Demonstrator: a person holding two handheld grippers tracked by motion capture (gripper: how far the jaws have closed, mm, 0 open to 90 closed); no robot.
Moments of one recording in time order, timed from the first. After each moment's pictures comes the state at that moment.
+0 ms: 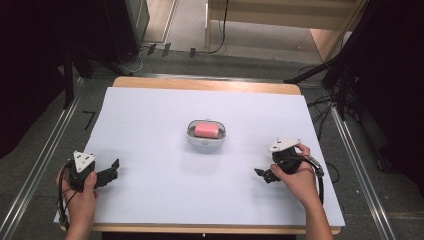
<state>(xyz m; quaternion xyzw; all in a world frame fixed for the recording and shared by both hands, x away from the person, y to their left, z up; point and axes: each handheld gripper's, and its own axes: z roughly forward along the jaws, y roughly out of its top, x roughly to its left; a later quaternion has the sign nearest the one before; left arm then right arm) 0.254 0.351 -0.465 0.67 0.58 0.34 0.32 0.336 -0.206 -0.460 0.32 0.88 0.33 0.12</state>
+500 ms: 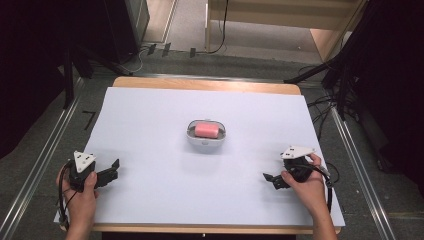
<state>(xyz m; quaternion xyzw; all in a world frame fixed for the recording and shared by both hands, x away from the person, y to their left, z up) 0.254 0.351 -0.465 0.67 0.58 0.34 0.32 0.318 -0.237 -0.475 0.35 0.86 0.35 0.13</state>
